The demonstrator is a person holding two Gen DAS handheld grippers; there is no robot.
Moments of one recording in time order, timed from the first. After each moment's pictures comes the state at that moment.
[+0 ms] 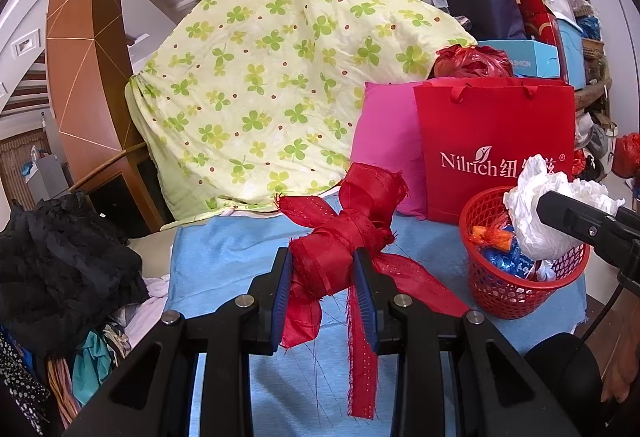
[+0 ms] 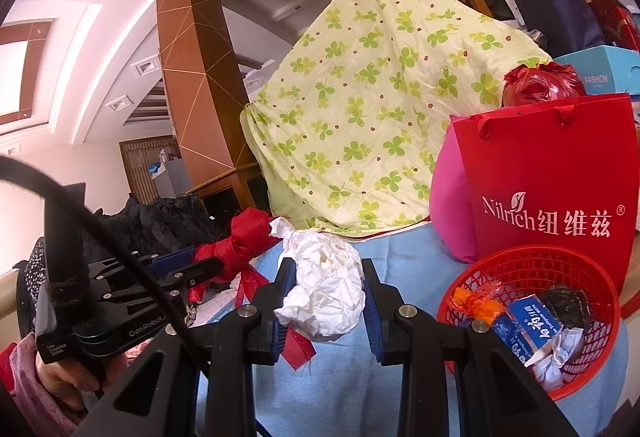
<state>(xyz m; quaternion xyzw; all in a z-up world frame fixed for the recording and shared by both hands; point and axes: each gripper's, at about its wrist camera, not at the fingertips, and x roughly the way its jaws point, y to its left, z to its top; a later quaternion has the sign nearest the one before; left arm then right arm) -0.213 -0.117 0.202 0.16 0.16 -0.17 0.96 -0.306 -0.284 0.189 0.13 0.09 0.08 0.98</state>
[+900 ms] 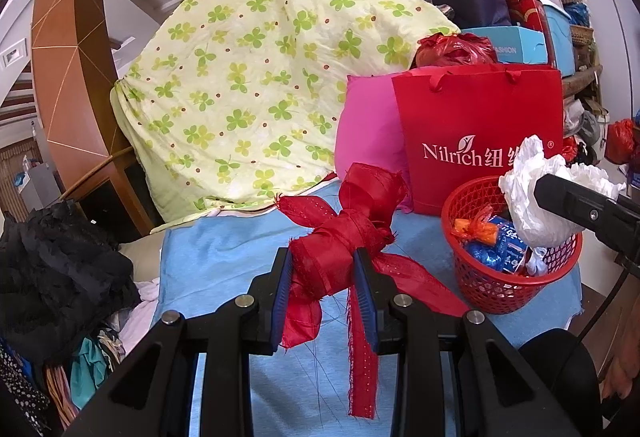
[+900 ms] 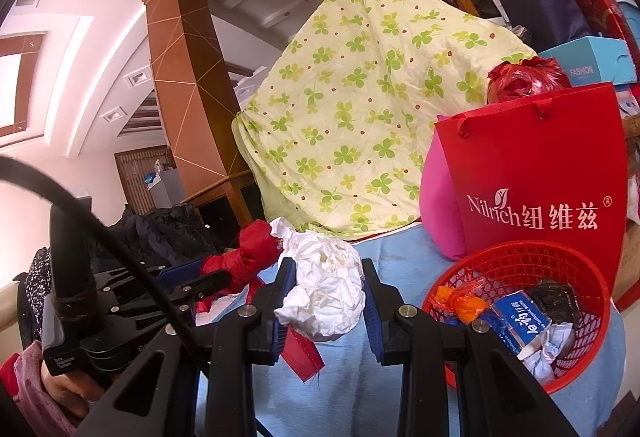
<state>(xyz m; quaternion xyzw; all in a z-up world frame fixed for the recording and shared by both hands) -0.216 -0.139 0.195 0.18 0.17 -0.19 0.95 -0.321 -0.297 0.188 0.15 0.08 0.06 0.98</state>
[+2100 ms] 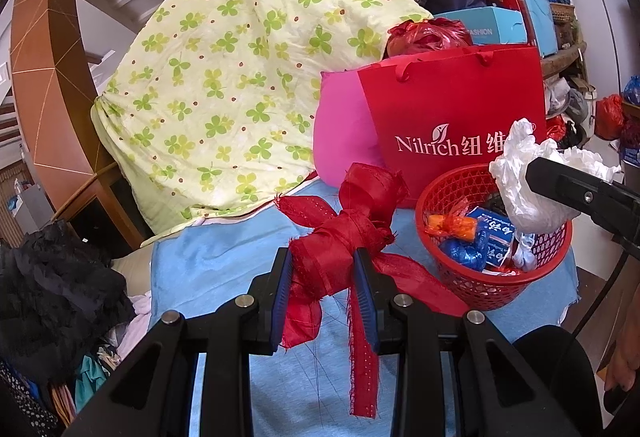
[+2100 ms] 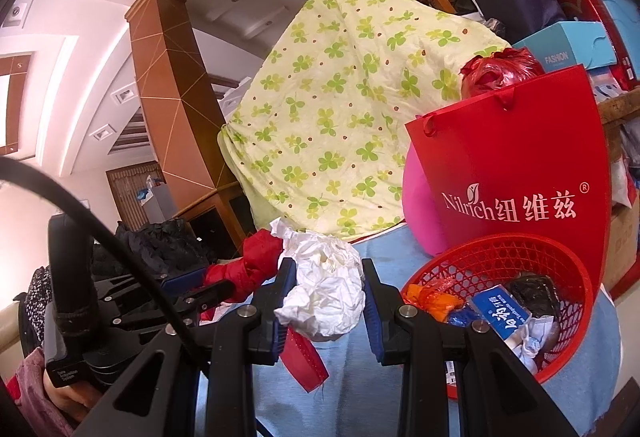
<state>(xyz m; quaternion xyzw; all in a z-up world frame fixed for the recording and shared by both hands) -0.221 -0.170 0.190 0.22 0.17 -0.21 0.94 -0.335 -0.329 0.181 0.18 0.08 0.04 0.98</state>
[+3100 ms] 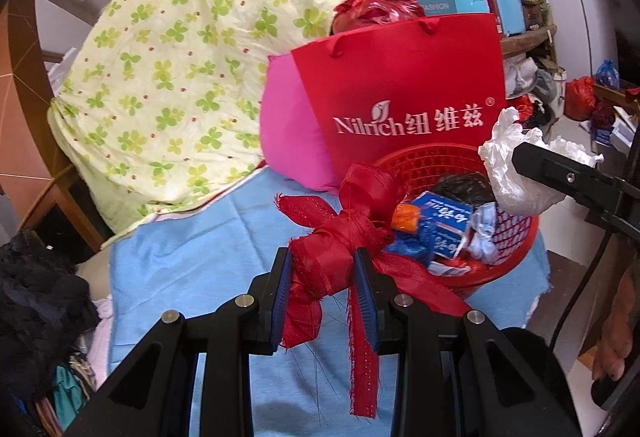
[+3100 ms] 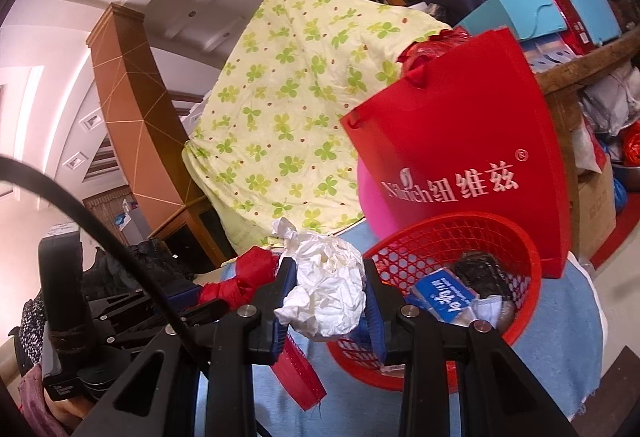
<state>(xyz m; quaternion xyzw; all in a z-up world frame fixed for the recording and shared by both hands) -0.223 -0.229 0.161 0.24 0.21 -0.28 0.91 -0.347 -0.392 0.151 0.23 0.08 -0.01 0.97</state>
